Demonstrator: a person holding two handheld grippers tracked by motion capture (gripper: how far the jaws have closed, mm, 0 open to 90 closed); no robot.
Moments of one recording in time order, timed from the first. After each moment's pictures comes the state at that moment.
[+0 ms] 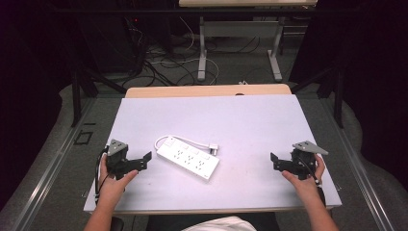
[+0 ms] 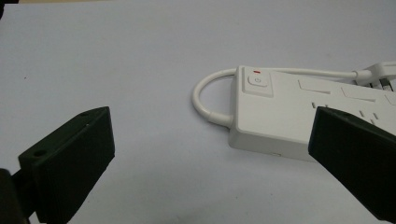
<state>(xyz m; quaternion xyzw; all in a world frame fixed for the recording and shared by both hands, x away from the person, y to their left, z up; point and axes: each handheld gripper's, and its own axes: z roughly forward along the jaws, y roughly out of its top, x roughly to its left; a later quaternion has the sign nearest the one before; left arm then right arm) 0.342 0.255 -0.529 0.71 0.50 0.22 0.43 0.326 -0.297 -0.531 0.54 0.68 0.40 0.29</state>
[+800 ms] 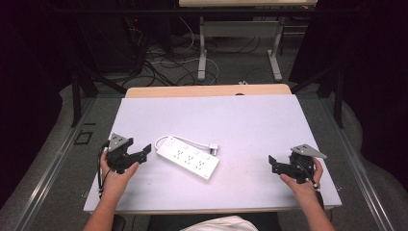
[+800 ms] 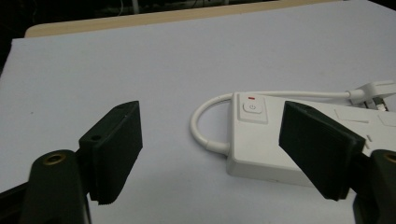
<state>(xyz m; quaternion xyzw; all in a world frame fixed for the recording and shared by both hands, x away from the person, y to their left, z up) 0.352 0.245 -0.512 0.72 0.48 0.24 0.44 0.315 -0.291 -0.532 0.54 0.68 0.41 0.28</state>
